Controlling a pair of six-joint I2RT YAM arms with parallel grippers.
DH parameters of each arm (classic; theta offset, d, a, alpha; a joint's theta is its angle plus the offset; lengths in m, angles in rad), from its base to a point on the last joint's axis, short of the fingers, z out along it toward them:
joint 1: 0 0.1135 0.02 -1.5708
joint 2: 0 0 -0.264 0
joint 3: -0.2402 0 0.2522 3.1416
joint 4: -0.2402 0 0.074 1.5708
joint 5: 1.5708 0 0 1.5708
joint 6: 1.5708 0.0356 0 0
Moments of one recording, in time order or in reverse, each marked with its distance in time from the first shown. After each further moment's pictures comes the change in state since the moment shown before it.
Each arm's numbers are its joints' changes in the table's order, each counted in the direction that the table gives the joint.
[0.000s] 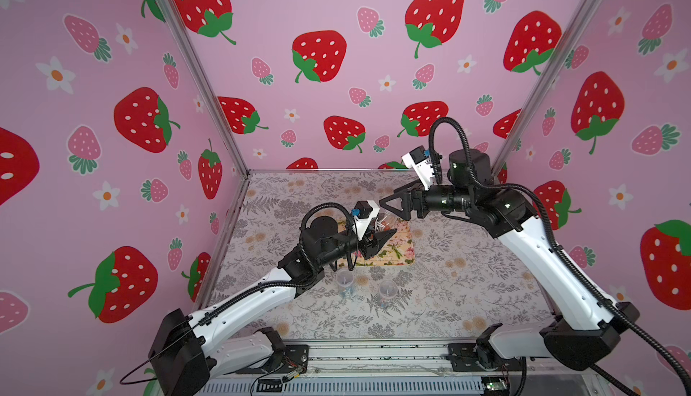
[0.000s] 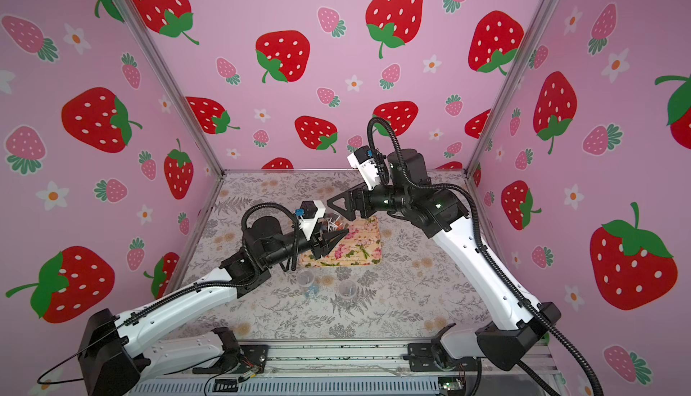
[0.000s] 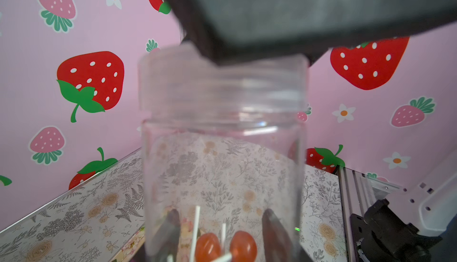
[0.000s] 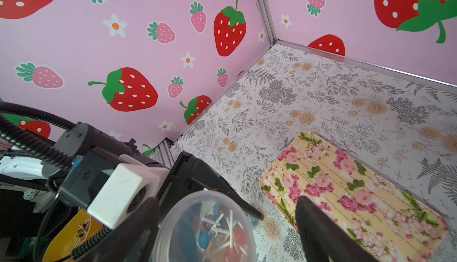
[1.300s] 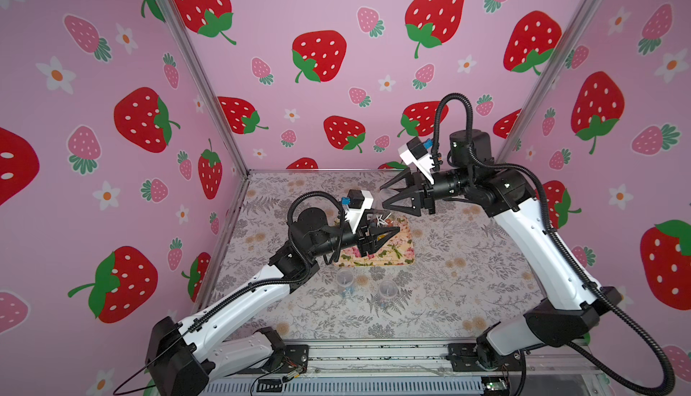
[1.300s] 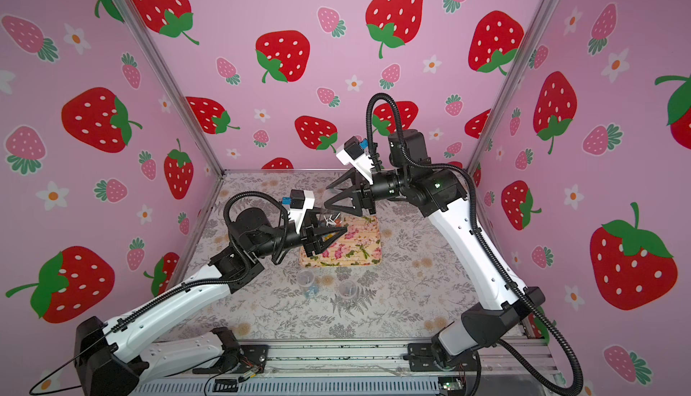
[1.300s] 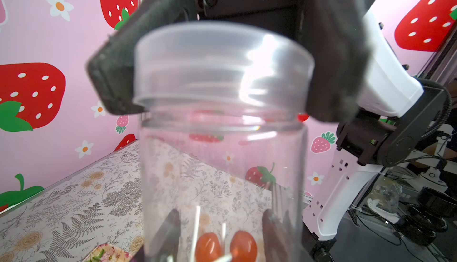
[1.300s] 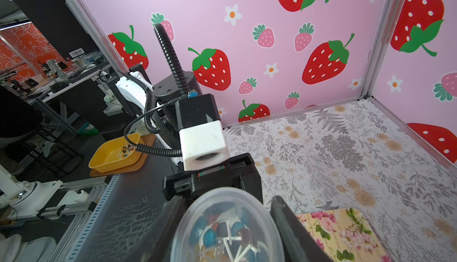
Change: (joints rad) left arm 0.041 -0.025 -0.084 0.008 0.265 -0.206; right arm -0.058 0.144 -0.248 -0.111 -0.504 -0.421
